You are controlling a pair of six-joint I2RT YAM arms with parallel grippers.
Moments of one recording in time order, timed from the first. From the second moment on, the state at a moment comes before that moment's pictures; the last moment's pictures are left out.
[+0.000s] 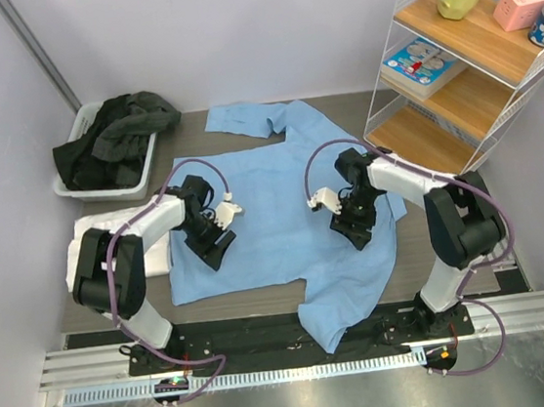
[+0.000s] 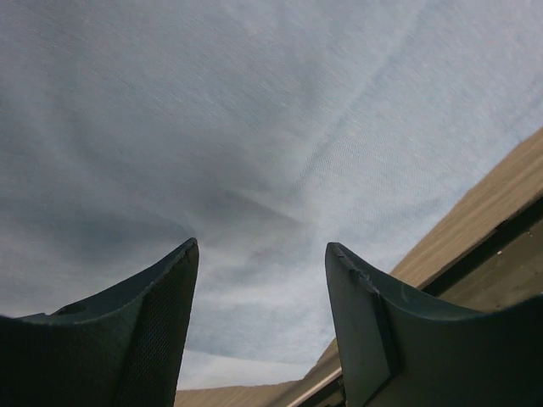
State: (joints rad) left arm -0.33 1.64 1.01 -0.89 0.30 0.55; right arm 0.39 1.69 1.14 -1.06 -0.31 -0.83
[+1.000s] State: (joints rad) left arm -0.20 1.63 1.29 -0.77 0.46 0.49; right arm 0.24 1.95 1.80 -0.64 -0.22 -0.46
